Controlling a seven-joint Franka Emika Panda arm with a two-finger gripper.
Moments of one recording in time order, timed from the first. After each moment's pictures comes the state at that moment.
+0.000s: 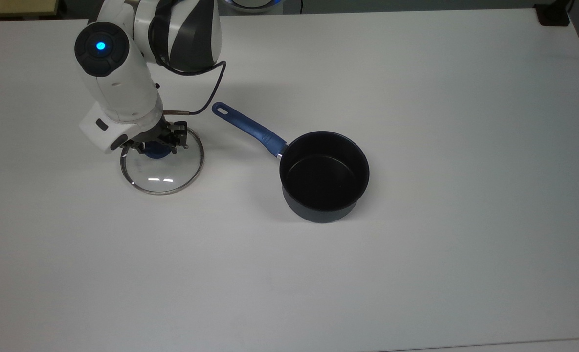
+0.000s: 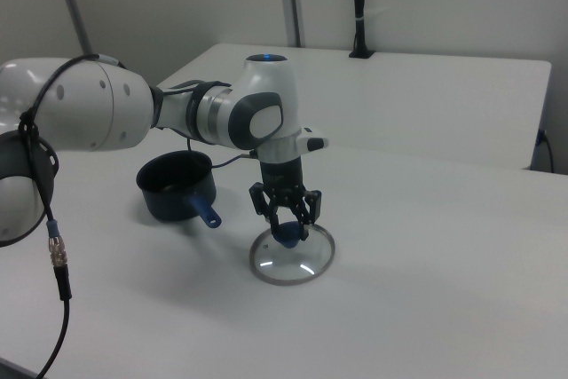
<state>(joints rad) -0.23 0.48 0.05 -1.61 -0.13 1.99 -0.22</state>
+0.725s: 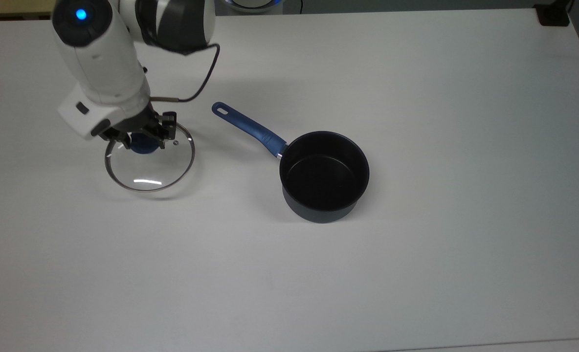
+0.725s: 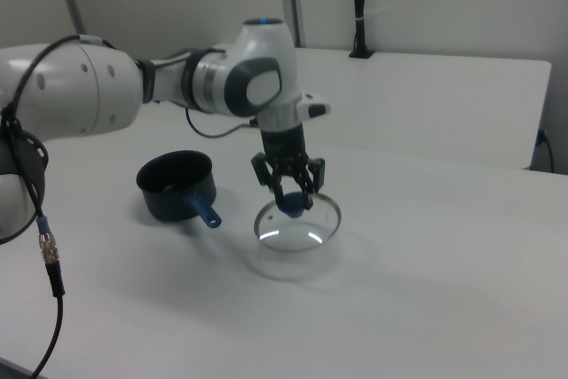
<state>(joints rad) -0.23 0.45 0.05 -1.50 -0.12 1.91 -0.23</state>
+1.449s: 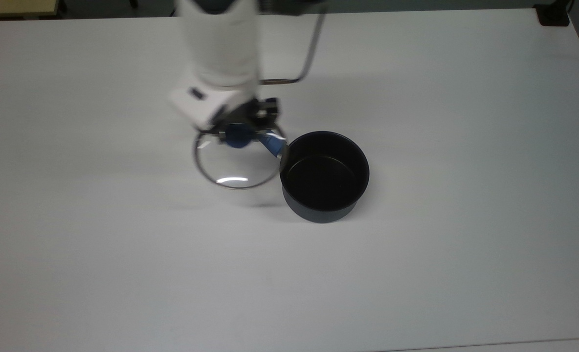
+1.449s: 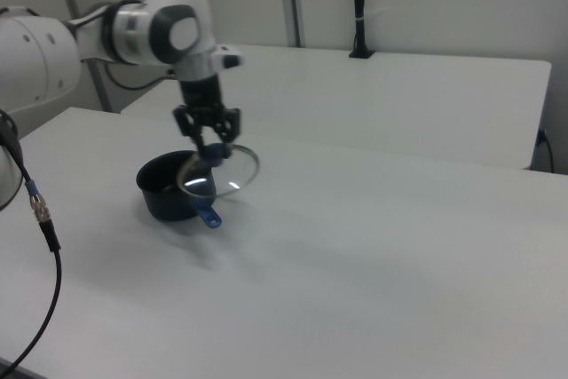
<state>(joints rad) 0.01 0.43 0.08 -1.37 -0.08 1.76 -0.04</state>
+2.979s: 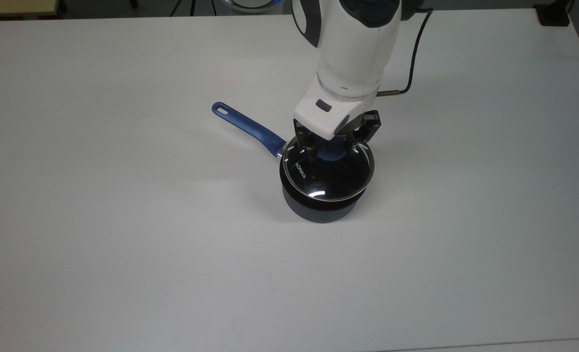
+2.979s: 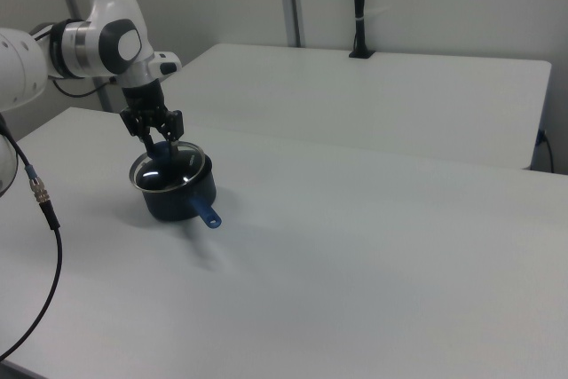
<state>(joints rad) 0.23 0.50 0.08 -1.35 -0.08 1.87 0.17</state>
